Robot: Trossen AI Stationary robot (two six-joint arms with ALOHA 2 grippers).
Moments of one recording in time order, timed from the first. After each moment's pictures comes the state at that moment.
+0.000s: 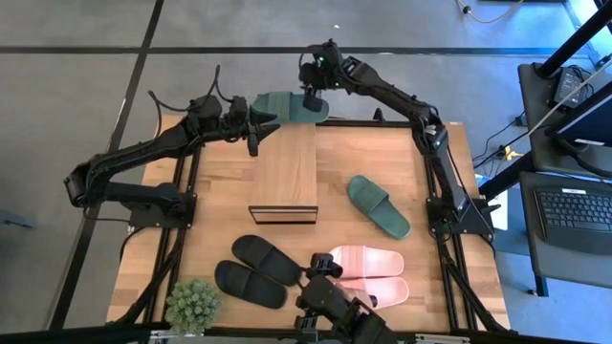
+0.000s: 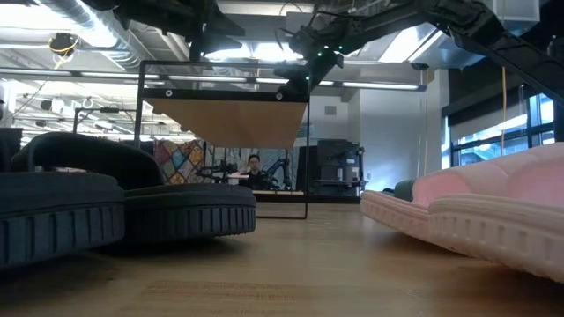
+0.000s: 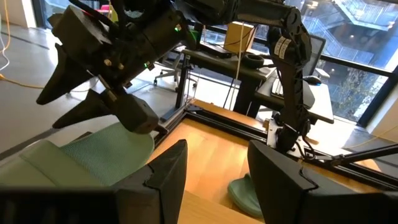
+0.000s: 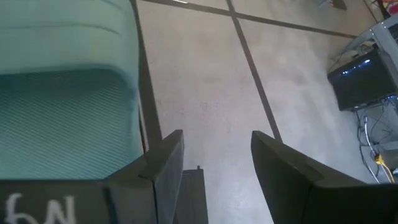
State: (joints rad) left arm 0.59 1.07 0.85 0.09 0.25 -0.17; right arm -0.66 2.24 2.25 -0.65 -0.01 -0.58
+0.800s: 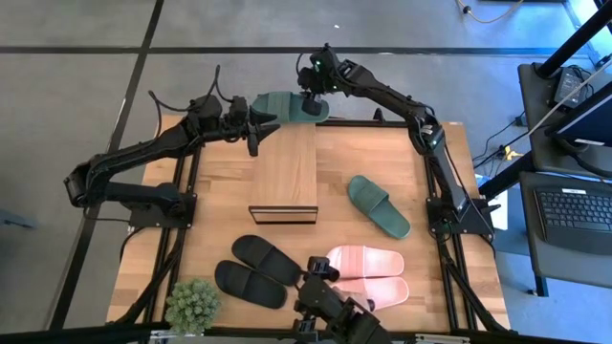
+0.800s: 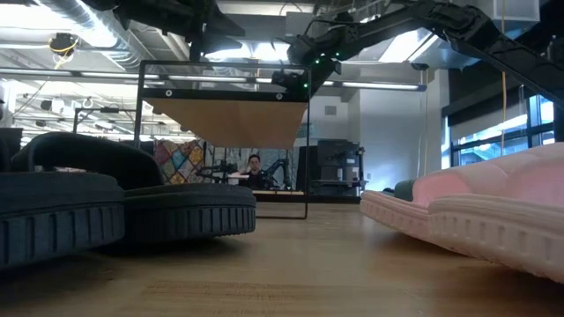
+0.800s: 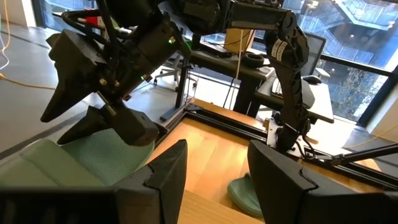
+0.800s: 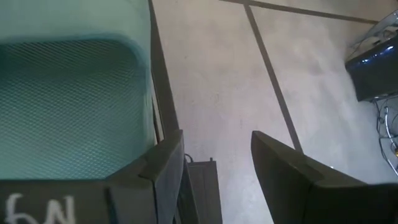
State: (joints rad) left arm 0.59 1.07 0.85 0.09 0.25 -0.17; right arm -0.66 2.28 2.25 -0.67 -0.03 -0.55
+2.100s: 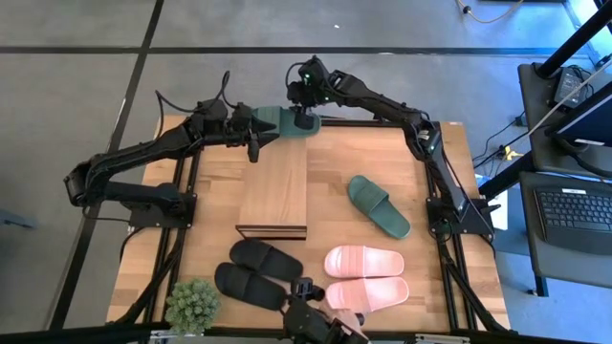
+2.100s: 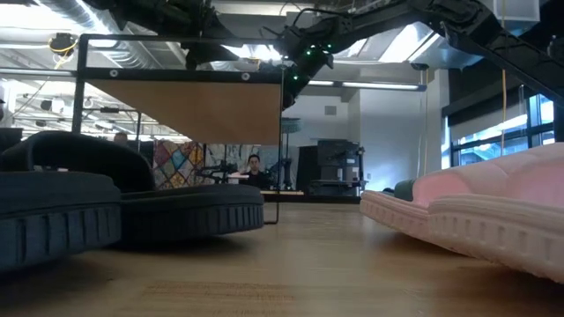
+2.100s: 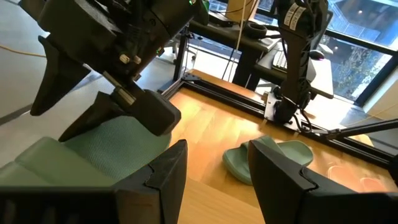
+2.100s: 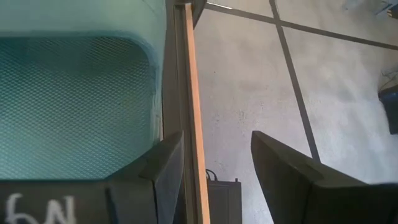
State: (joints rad) left arm 0.56 1.07 0.85 -0.04 0.24 -0.18; right arm -0.56 2.28 2.25 -0.69 -0.09 -0.56
